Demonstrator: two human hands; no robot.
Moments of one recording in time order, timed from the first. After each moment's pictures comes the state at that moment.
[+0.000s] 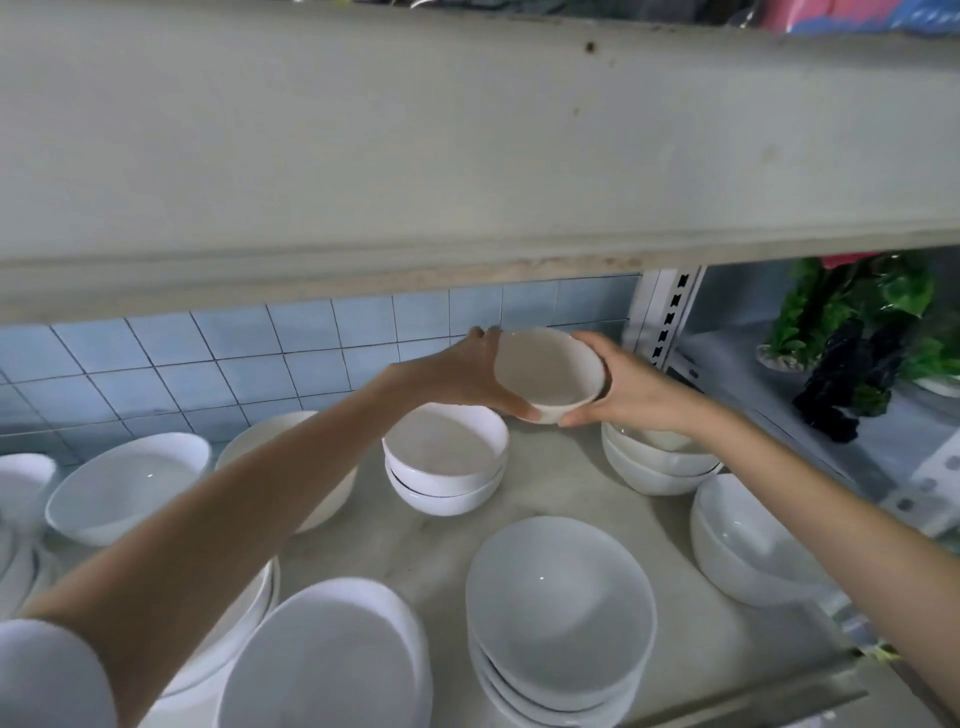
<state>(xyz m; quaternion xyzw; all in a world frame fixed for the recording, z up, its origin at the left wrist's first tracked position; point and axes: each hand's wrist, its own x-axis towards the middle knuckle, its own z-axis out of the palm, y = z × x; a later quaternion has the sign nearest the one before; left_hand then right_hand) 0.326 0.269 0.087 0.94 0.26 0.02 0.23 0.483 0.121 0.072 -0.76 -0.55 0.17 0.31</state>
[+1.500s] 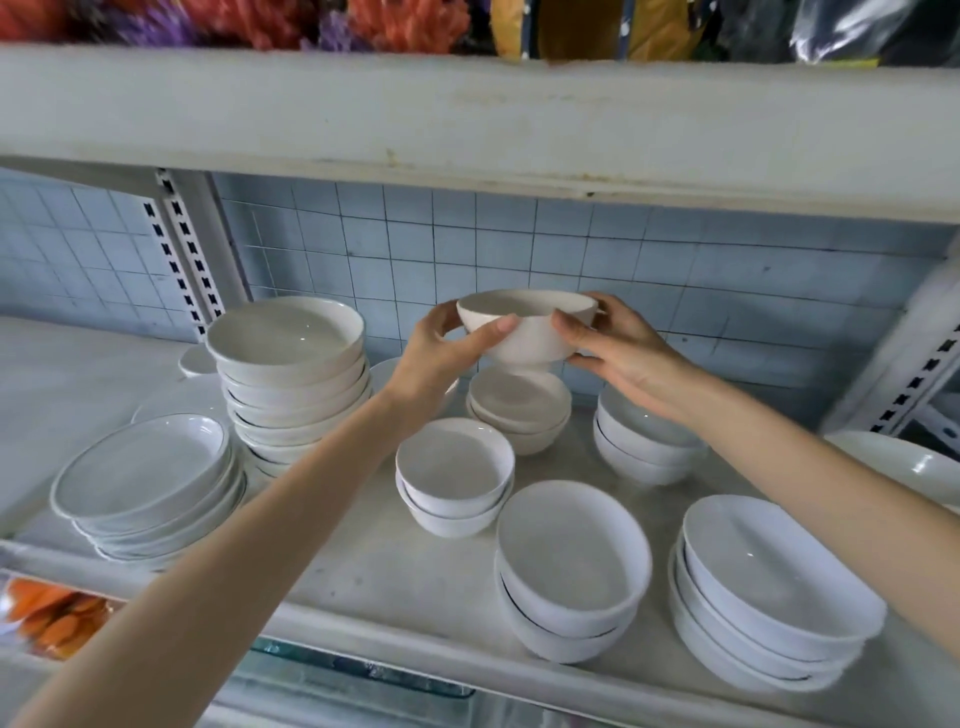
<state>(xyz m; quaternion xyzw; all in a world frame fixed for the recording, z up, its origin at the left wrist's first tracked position) 0.080 0.247 0.089 0.61 0.35 0.49 0.52 0.261 0.194 0.115 -0.48 -0.52 0.45 0.55</state>
